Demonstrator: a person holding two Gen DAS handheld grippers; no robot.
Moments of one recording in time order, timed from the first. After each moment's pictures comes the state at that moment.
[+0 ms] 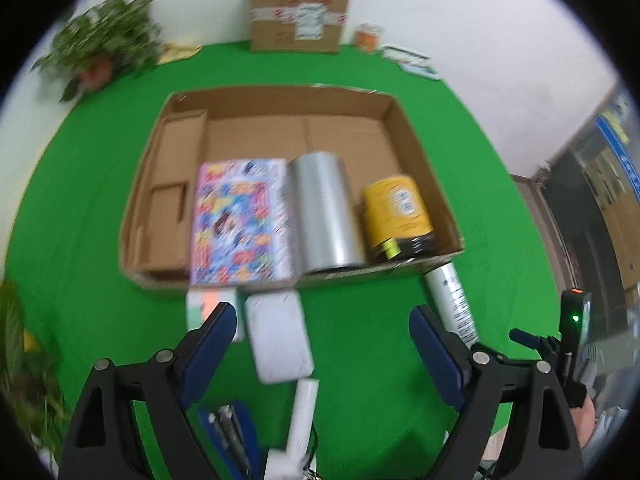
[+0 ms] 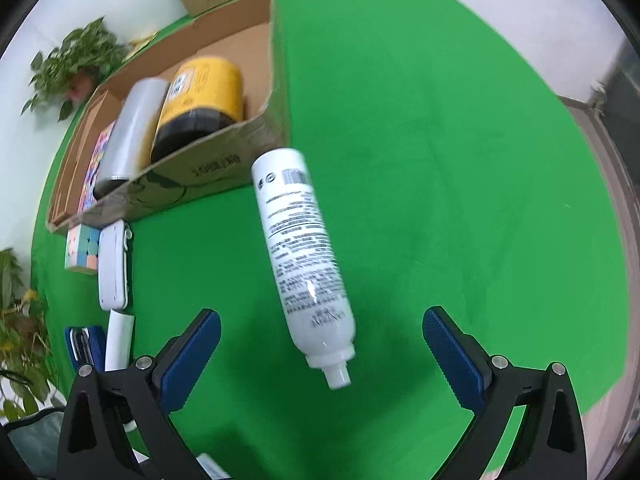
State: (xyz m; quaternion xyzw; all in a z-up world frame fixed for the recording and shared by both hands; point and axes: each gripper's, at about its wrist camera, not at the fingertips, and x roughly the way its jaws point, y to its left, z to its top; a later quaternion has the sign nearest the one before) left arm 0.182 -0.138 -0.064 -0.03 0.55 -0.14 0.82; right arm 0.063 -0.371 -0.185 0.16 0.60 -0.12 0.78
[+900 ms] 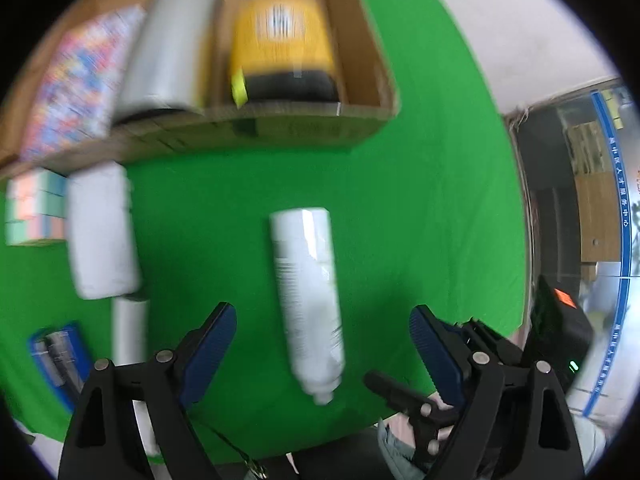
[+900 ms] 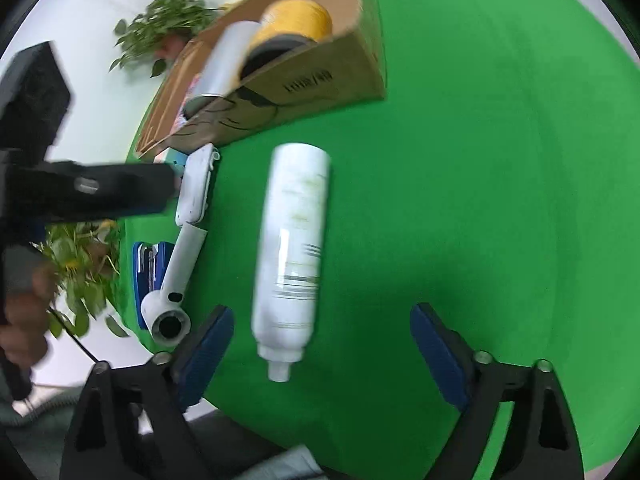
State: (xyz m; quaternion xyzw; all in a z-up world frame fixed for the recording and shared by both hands) left arm 0.172 -0.275 -0.181 -0.08 0.71 -0.22 0.67; right arm 0.023 -0.368 -0.216 0.24 0.60 0.07 0.76
